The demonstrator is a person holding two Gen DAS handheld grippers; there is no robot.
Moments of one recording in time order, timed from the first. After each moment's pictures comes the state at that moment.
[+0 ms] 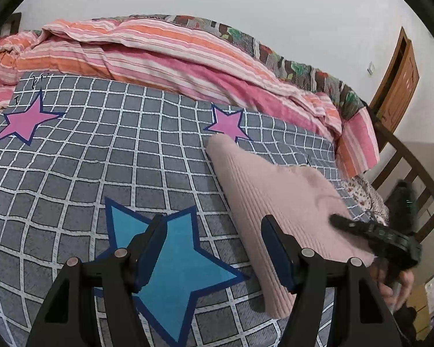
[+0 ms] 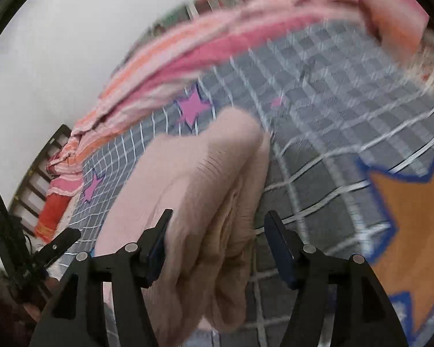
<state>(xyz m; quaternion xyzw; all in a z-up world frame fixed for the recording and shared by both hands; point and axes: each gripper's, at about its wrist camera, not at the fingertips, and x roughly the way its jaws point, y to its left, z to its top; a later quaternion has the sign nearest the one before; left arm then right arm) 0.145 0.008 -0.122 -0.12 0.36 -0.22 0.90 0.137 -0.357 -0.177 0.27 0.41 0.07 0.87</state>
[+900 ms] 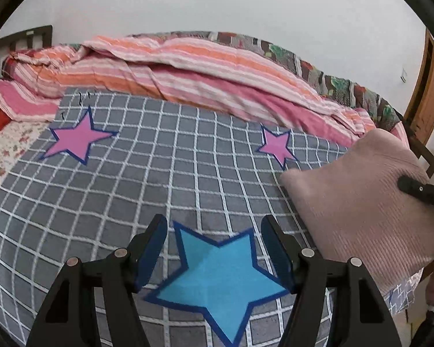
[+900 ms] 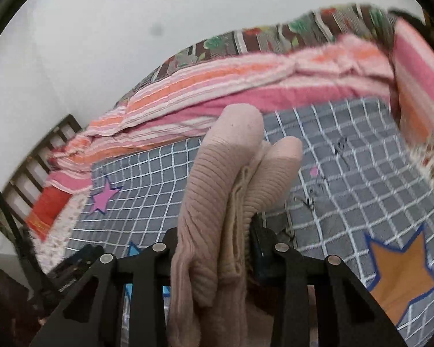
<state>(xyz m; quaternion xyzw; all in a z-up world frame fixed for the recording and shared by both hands) 0.153 0.046 -0.092 -0.10 0.35 -0.11 0.92 0.146 -0.283 -0.044 0.16 0.36 0.04 0.92</state>
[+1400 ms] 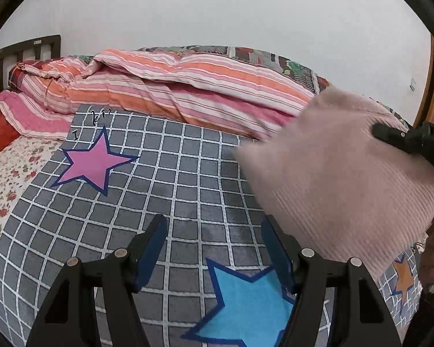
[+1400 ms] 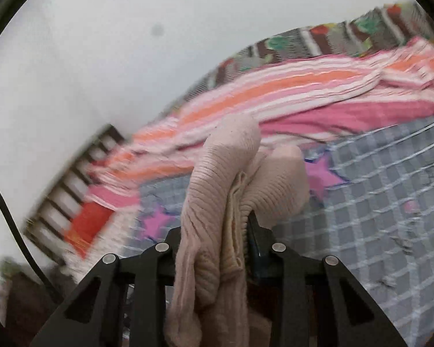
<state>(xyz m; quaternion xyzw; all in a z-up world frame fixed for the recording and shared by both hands) 0.190 0.078 -0.081 -0.09 0.33 -0.09 0.93 0.245 -0.213 -0.027 0.24 0.33 0.17 0.90</state>
